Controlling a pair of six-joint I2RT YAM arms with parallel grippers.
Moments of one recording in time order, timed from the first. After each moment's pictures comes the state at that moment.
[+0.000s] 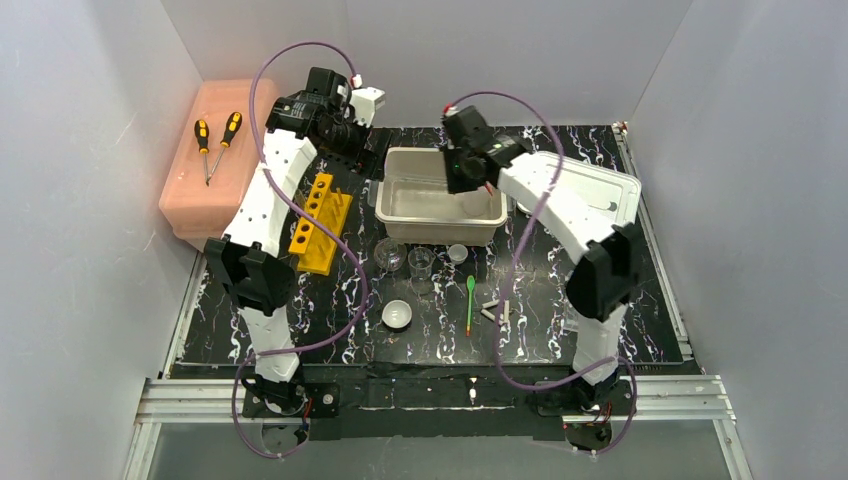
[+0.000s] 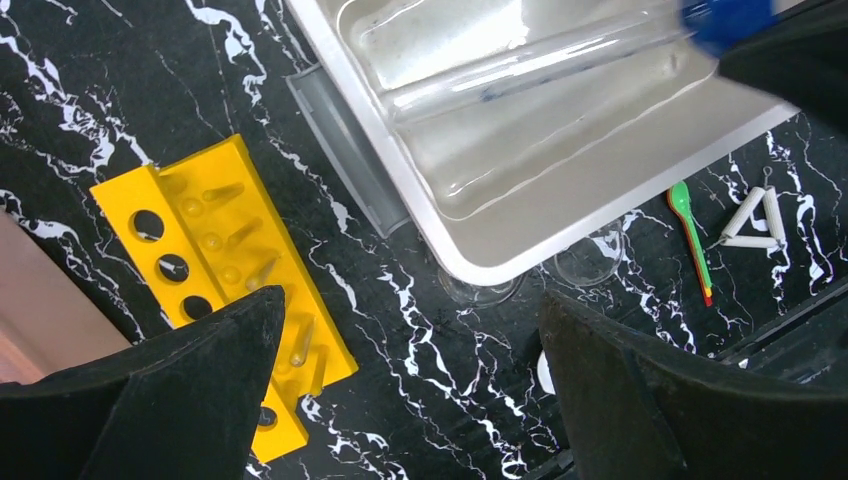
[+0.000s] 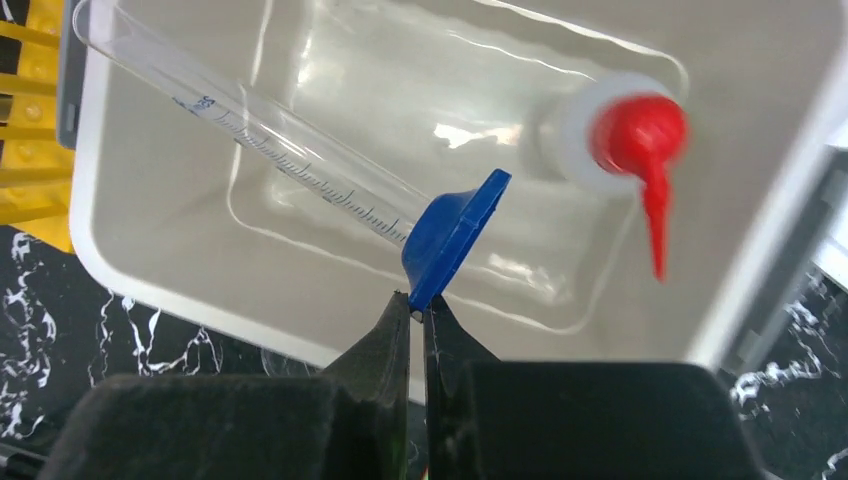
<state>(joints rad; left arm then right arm) -0.30 1.91 2.18 -1.24 0.26 0.18 0.63 1.86 1.88 -0.90 0.12 0.35</state>
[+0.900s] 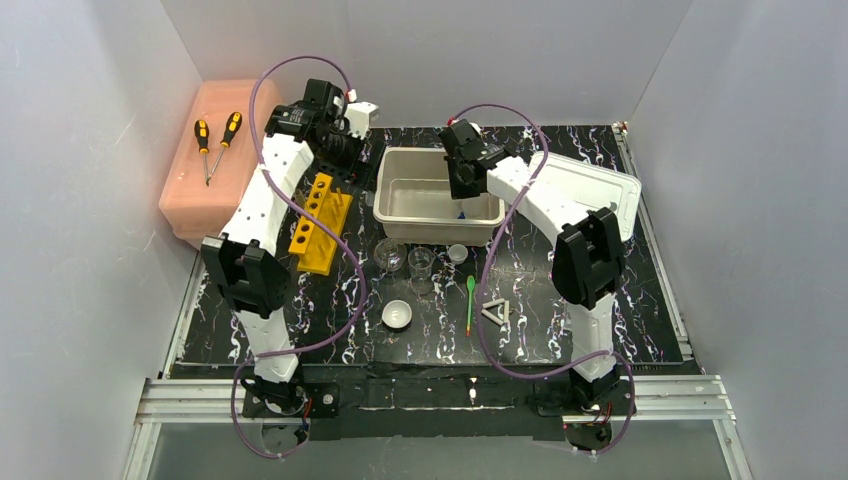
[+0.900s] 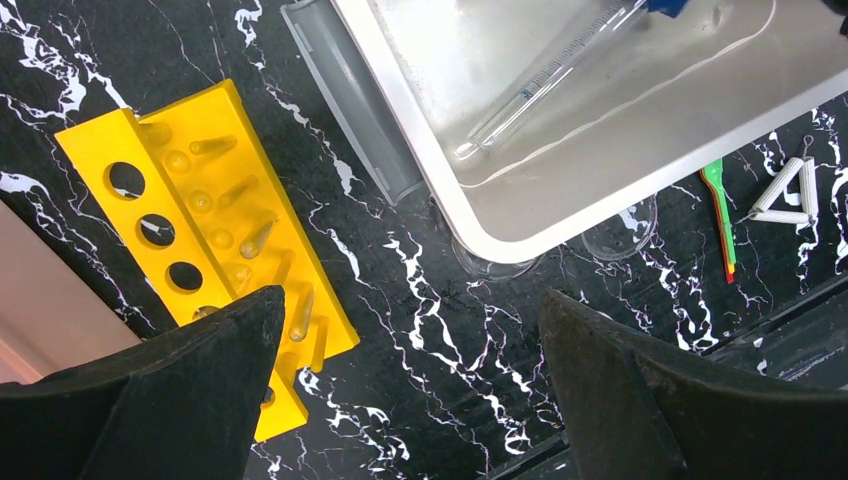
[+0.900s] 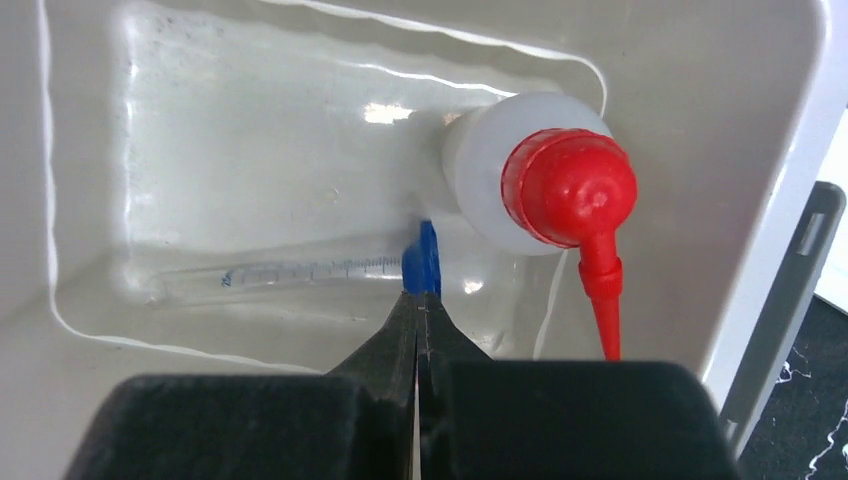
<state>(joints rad) -0.26 1.88 2.06 -1.24 0.25 0.19 0.62 2.03 1.85 -0.81 0.28 0.36</state>
